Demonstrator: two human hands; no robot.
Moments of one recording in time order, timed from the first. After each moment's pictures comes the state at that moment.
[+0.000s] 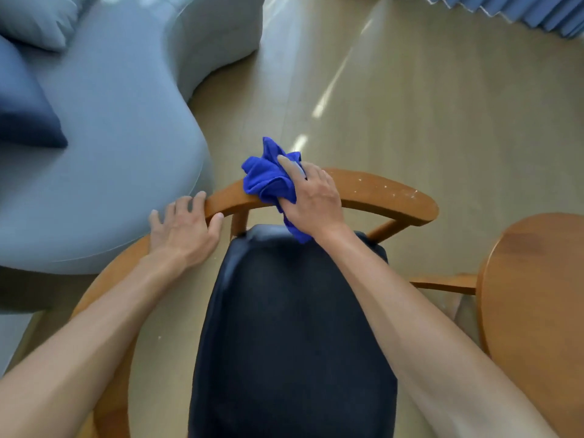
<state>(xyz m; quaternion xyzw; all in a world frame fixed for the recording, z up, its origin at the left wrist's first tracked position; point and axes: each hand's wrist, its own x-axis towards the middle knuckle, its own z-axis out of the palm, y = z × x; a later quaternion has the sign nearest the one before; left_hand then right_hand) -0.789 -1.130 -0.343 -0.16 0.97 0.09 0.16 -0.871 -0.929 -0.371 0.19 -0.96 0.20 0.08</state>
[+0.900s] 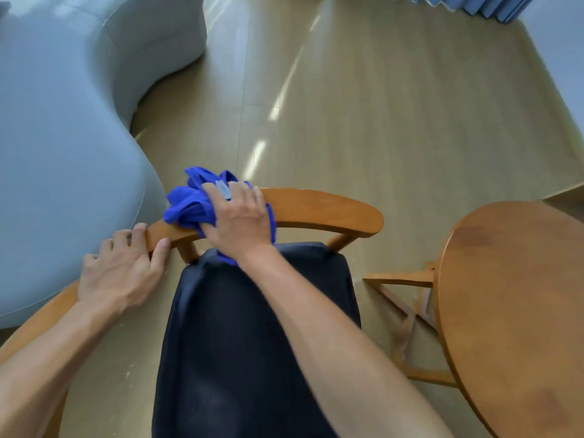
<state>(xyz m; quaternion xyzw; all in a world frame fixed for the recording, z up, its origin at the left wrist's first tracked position) -0.814 -1.119 -0.360 -0.15 0.98 0.02 0.15 -0.881 -0.947 -0.371 0.13 -0.97 0.18 0.08</state>
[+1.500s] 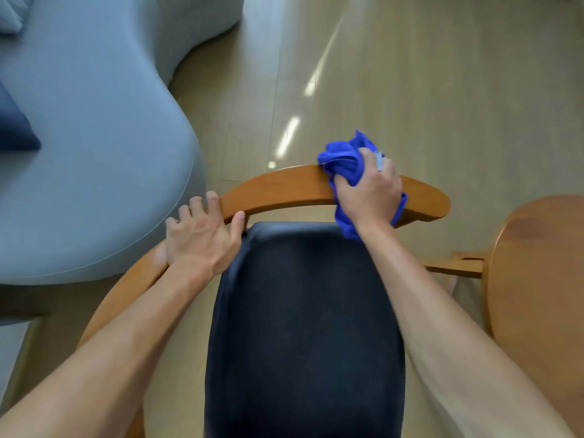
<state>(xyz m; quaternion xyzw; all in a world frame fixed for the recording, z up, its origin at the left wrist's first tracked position) -0.811 -1.122 -0.367 -0.11 0.98 0.03 0.13 -0.892 -0.884 -0.365 -0.11 -0.97 0.18 0.11</state>
